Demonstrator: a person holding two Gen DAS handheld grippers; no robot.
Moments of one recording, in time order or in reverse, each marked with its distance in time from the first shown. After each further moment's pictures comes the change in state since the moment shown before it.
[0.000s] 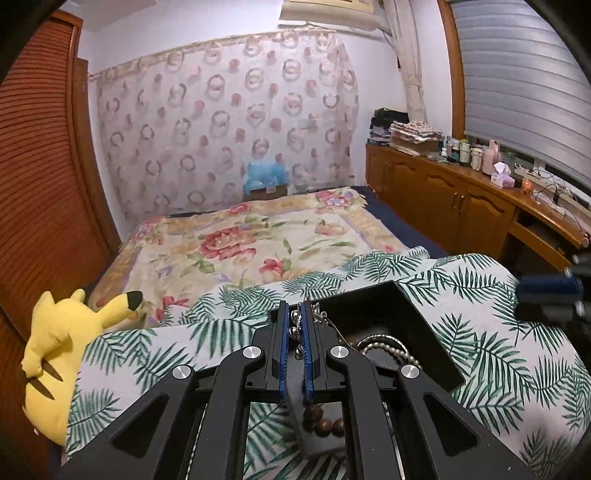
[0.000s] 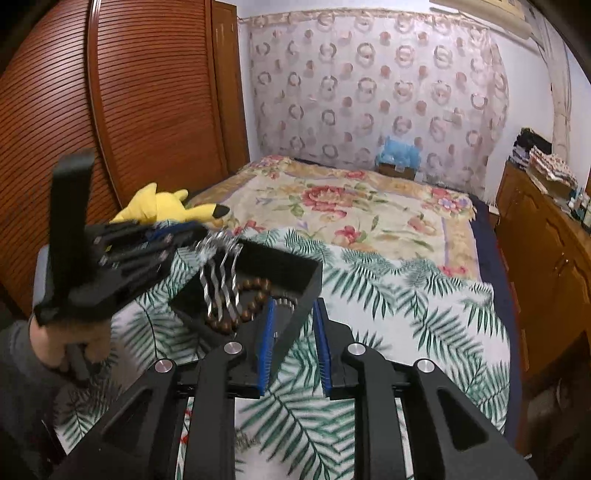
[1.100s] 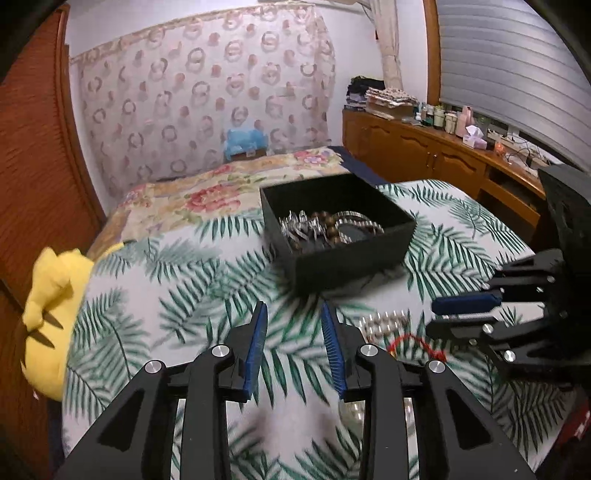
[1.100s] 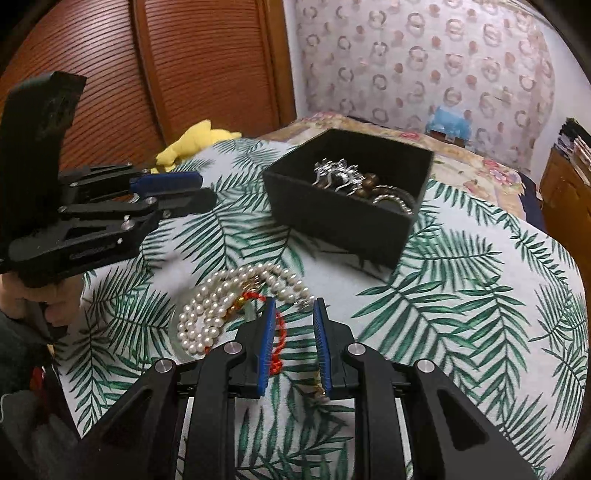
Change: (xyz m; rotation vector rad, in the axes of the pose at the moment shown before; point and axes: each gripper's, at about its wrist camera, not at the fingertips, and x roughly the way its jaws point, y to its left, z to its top) left arm -0.080 0.011 -0.099 0.034 0.134 -0.092; right arm 0.031 0.083 -0.084 -0.093 0.138 0.155
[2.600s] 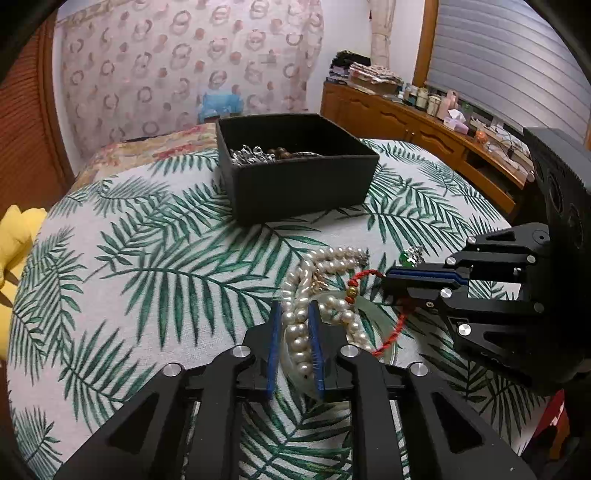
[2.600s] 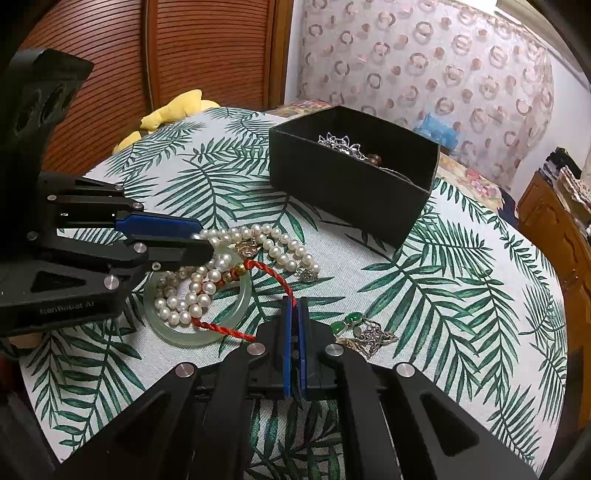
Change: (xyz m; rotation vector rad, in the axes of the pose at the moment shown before) left arm 0.018 -0.024 -0.034 -0.051 0.097 -0.116; right arm 0.014 0.017 -0.017 -0.090 0.038 -0.153
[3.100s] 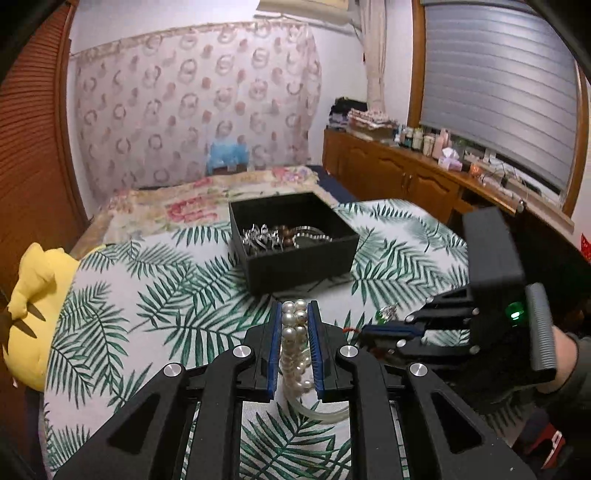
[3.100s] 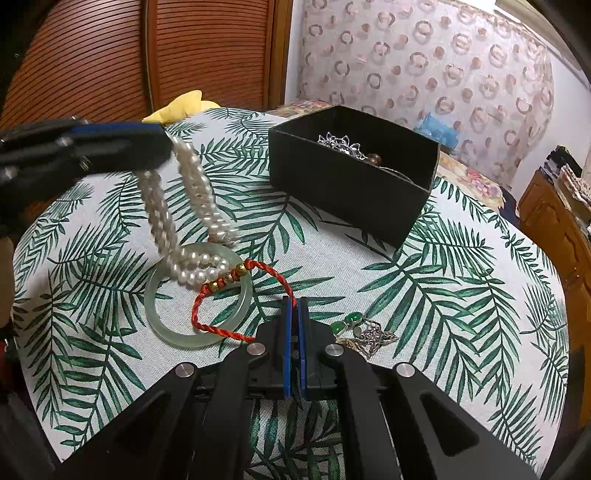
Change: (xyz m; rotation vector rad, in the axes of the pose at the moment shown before) left arm -0.063 -0.010 0.022 0.027 -0.188 0.025; right arm 0.000 -0.001 0.000 0.010 -0.001 0.011
